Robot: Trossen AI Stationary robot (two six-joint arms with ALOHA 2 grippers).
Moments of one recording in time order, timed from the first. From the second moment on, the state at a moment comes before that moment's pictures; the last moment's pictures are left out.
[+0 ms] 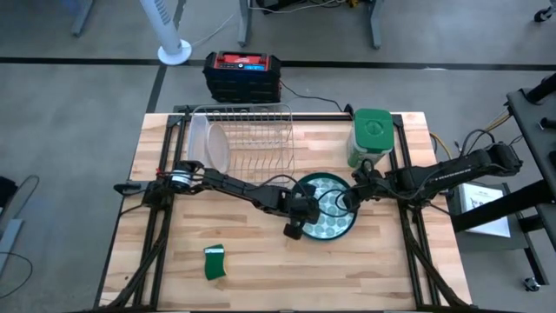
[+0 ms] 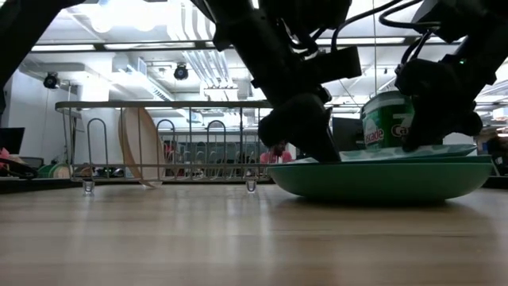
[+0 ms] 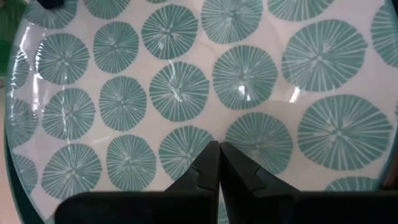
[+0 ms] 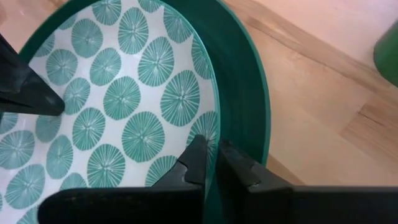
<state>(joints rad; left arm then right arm) -0.13 2.23 1.66 -0.41 -0.22 0.34 0.16 0.97 0.43 -0.47 0.30 0.94</state>
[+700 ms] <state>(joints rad) -0.11 2.23 1.59 -0.24 -0.23 0.36 0.16 0.96 0.32 -0.30 0.30 1.02</state>
